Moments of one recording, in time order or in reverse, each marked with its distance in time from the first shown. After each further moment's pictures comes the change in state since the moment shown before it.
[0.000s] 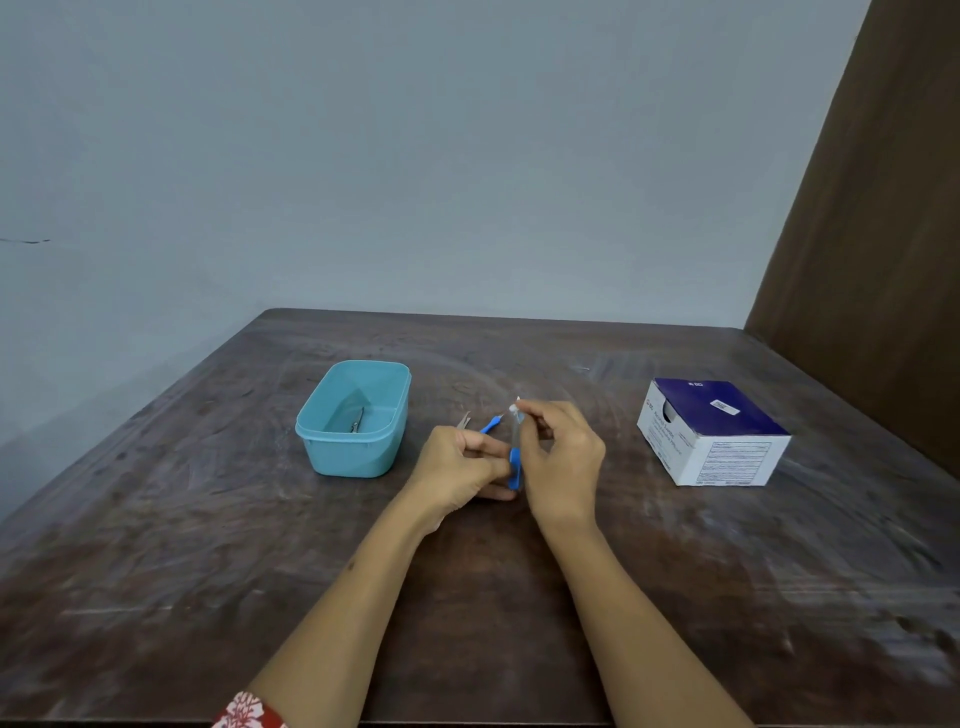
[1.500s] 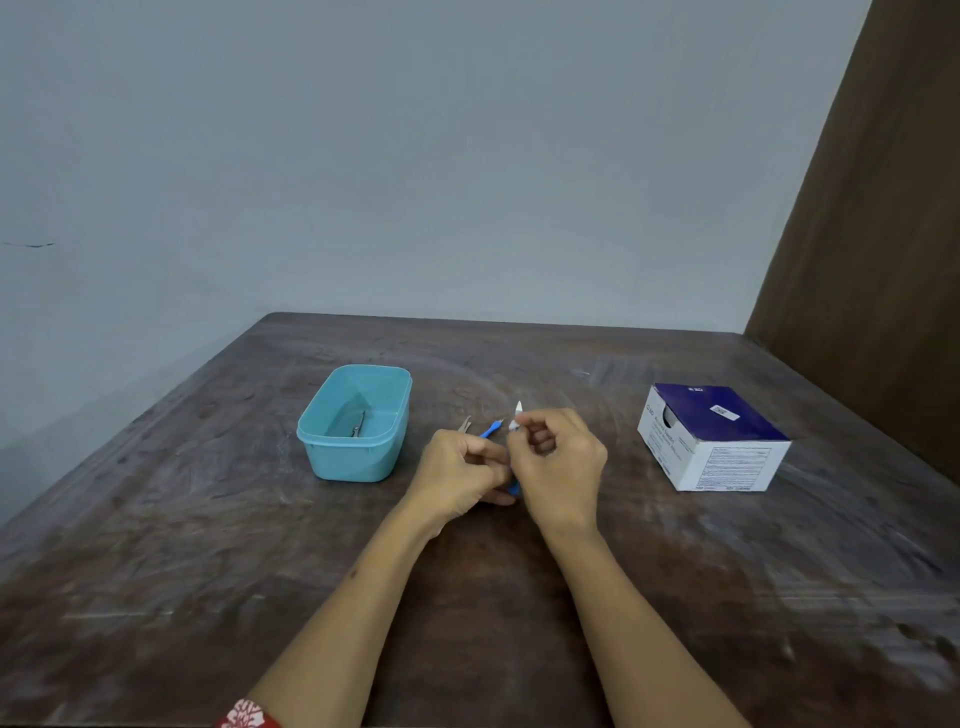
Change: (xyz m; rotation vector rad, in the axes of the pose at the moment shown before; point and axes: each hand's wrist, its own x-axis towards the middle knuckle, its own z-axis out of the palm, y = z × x) left_hand -0.001 0.000 0.001 0.066 0.013 0.045; right_hand -0.001 -0.003 -0.001 -0.014 -0.012 0.044
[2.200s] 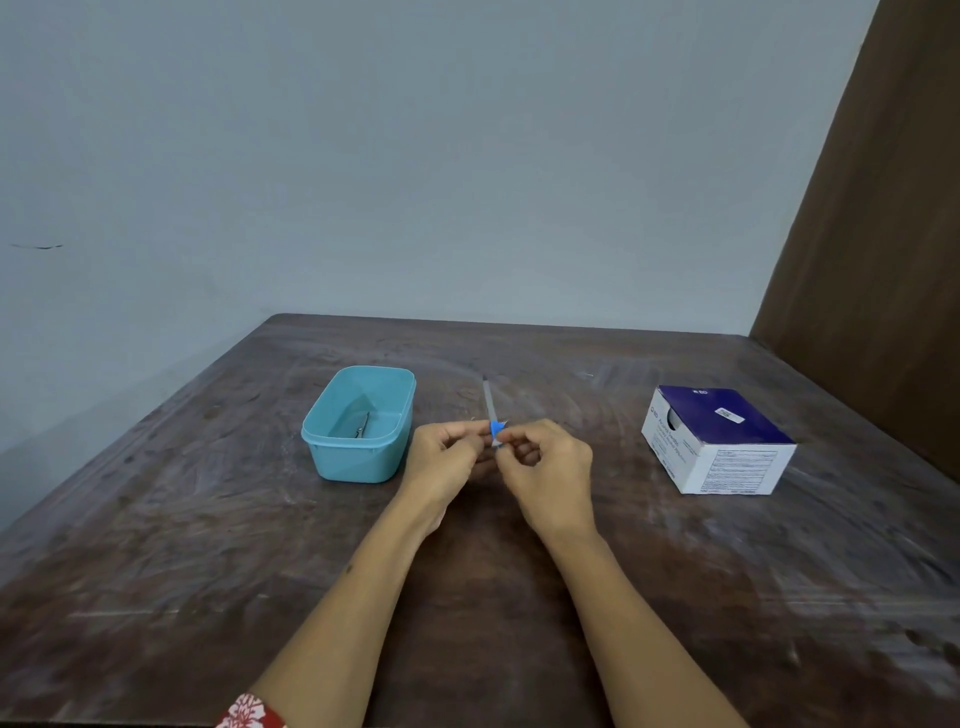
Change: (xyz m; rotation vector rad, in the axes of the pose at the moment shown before) left_hand 0.006 0.003 -0.003 -0.257 0.177 0.028; right_hand -0.003 0.004 0.003 -0.047 -0.211 -0.029
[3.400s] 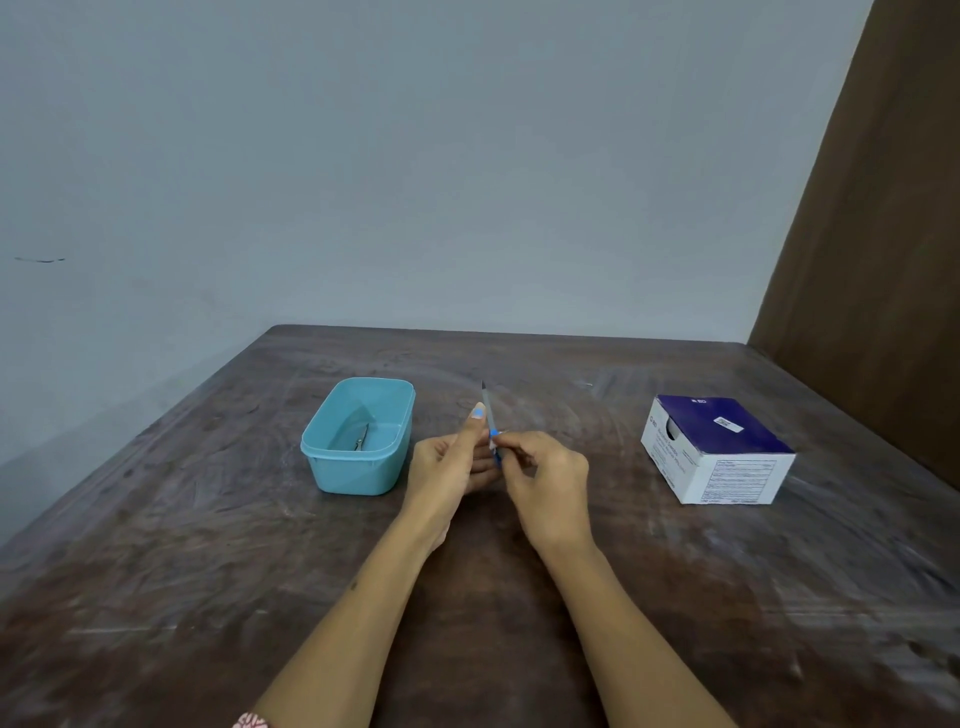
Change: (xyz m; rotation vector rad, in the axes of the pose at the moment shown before) left_hand -0.003 0.002 0.006 -0.117 0.055 -0.004; right_hand -0.002 -0.004 -0.002 -0.035 -0.006 -0.084
